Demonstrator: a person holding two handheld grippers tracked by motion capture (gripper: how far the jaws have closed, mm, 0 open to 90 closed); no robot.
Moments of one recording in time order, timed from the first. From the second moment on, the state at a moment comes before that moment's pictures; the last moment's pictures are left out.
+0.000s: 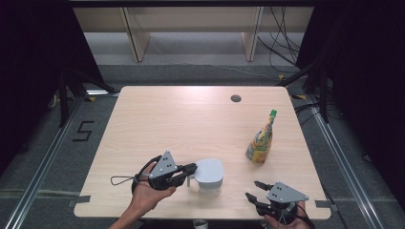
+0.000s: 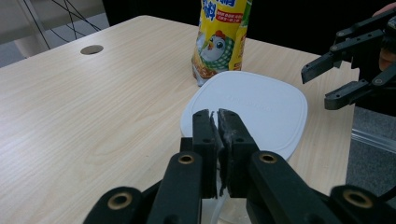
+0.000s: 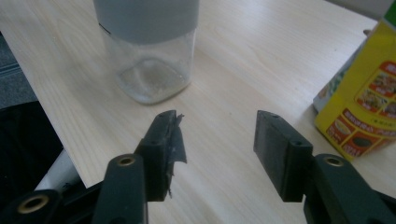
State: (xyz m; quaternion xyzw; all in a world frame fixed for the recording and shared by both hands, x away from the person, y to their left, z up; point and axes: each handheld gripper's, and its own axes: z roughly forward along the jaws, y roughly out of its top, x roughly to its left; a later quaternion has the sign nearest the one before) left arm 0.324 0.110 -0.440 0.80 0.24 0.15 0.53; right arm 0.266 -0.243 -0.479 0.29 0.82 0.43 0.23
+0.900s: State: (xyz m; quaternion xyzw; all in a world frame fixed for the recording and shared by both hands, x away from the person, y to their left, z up) left arm 0.319 0.113 -0.445 0.79 0.25 0.16 0.54; right arm 0.288 -0.208 -0.461 0.23 0.81 0.48 0.23
